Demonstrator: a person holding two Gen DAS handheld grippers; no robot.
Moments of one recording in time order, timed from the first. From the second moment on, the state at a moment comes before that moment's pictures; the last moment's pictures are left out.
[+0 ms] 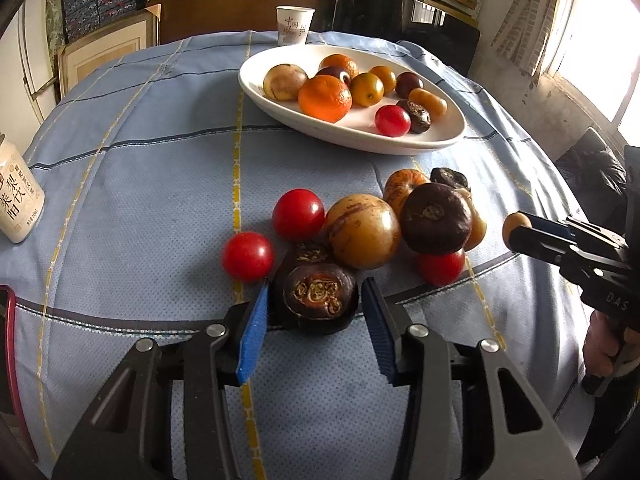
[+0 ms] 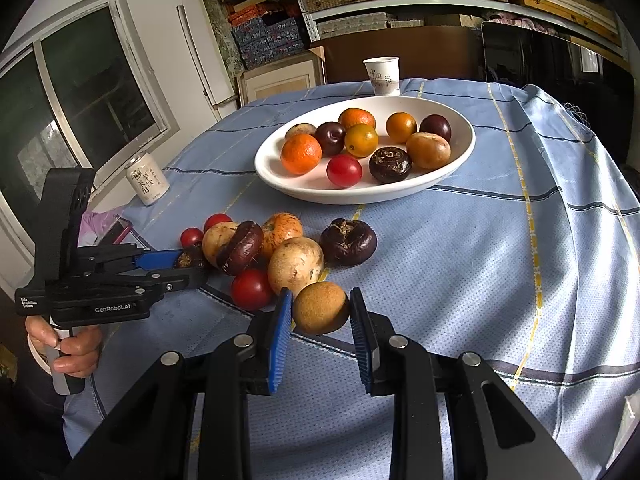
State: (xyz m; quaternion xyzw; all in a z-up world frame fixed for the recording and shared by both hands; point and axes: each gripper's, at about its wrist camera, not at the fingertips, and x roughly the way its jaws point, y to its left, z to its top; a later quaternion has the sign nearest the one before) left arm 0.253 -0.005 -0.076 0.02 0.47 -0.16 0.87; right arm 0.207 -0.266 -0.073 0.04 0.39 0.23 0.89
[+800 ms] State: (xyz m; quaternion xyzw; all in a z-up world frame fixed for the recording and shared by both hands) left arm 0.229 0.013 -0.063 -0.02 0.45 -0.16 0.88; right arm 0.206 -0.273 -0.072 0.05 0.38 0.23 0.89
